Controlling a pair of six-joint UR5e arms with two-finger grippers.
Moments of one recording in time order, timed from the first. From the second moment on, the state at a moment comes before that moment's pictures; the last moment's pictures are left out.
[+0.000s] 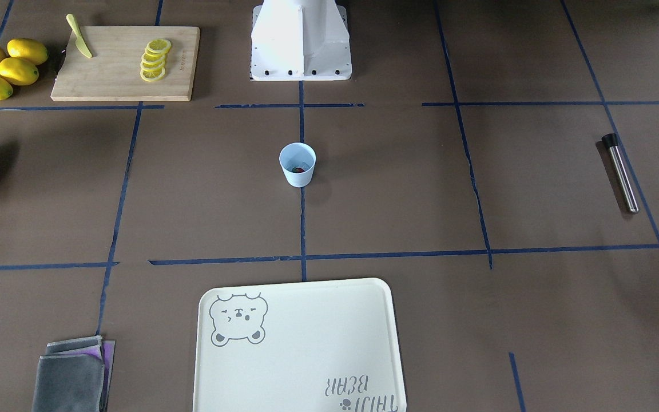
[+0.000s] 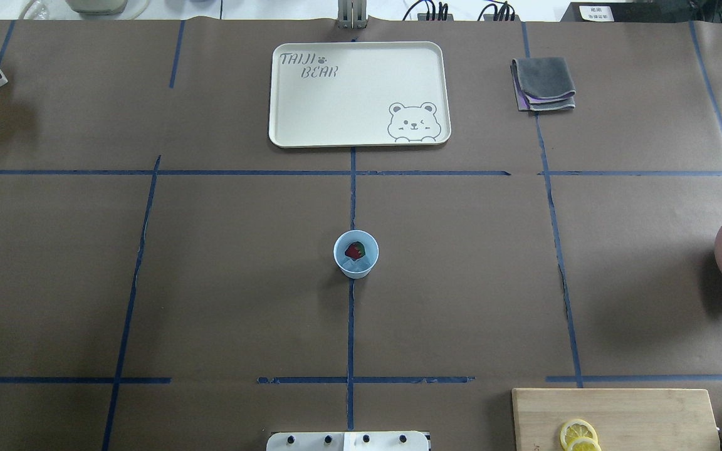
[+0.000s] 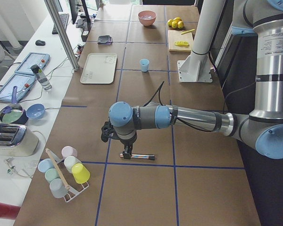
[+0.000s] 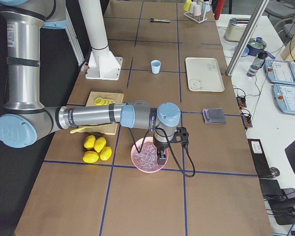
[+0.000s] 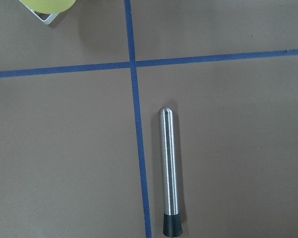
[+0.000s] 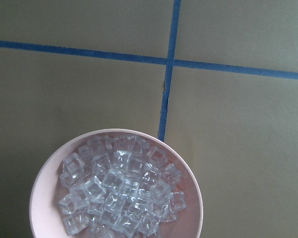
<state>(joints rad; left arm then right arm) -1.59 -1.50 -1.78 -1.35 -2.44 0.17 1.56 -1.65 1.78 -1.77 2.32 -0.13</state>
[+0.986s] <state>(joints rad) -1.59 -1.50 -1.78 -1.35 -2.44 0.18 1.53 -1.65 1.77 -1.70 2.32 -0.12</state>
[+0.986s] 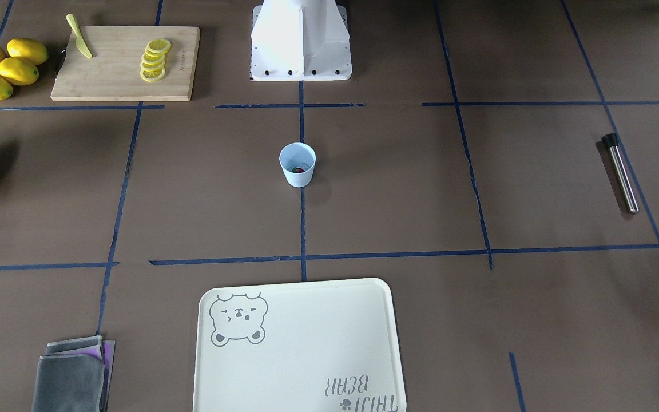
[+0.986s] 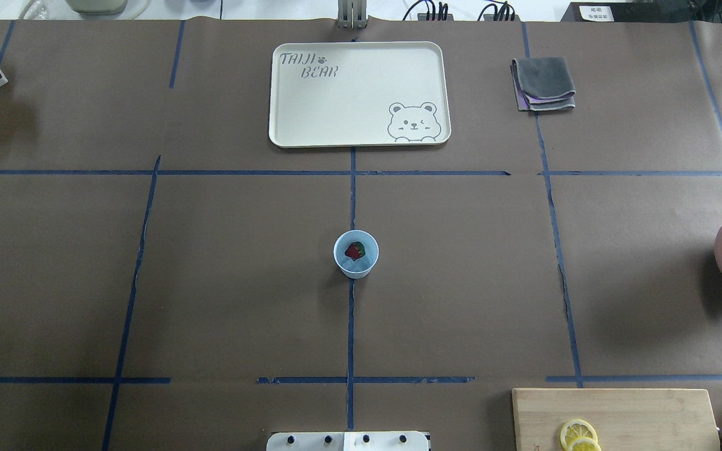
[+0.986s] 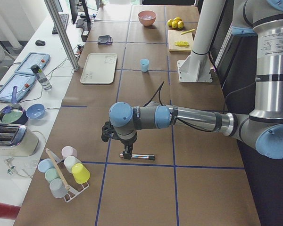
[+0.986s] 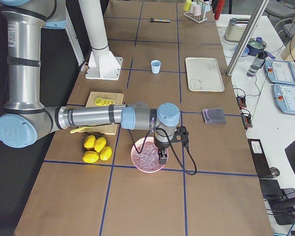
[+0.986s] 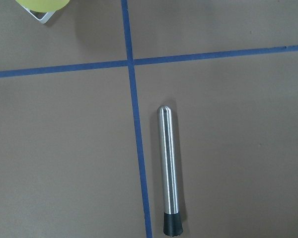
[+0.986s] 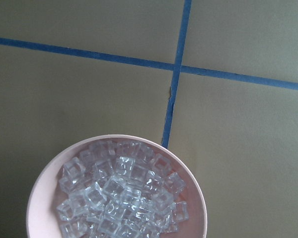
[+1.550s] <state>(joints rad) -1.59 -1.50 -1.77 -1.37 -2.43 0.18 1.53 -1.65 1.77 -1.70 2.32 -0.12</state>
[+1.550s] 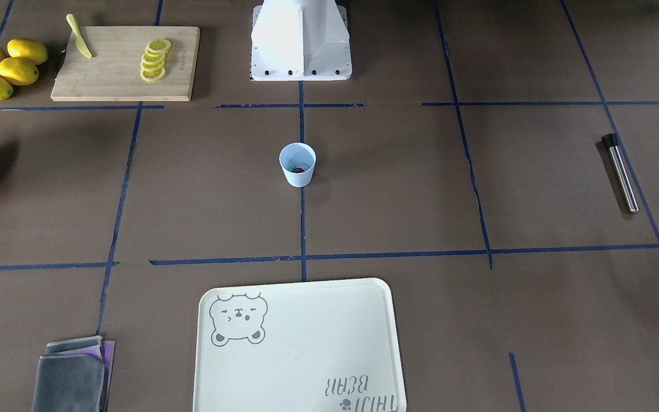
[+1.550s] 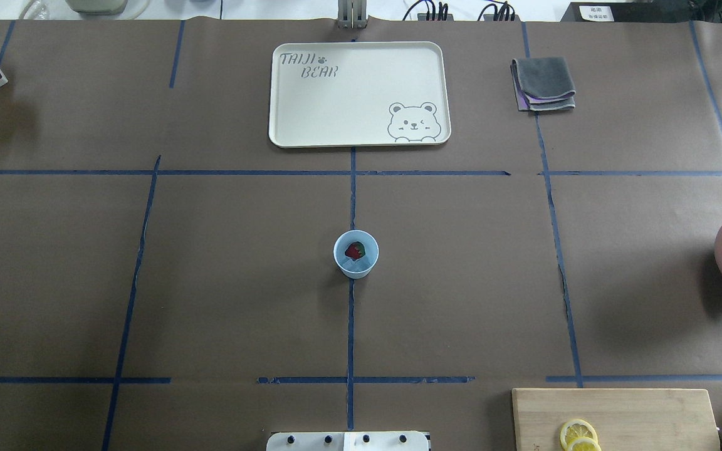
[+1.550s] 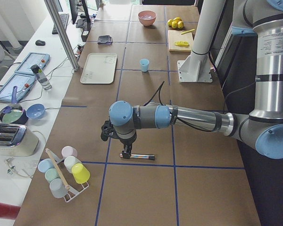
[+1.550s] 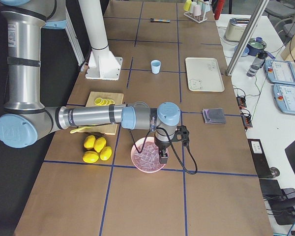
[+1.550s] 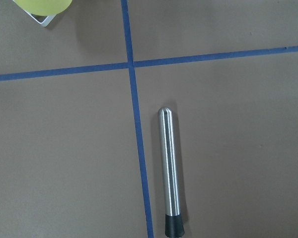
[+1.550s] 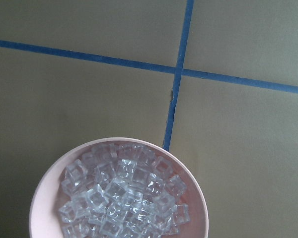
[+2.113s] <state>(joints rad) -1.59 -1.49 -1.75 -1.38 -2.43 0.17 1.53 -1.64 1.75 -1.70 2.32 -0.12</state>
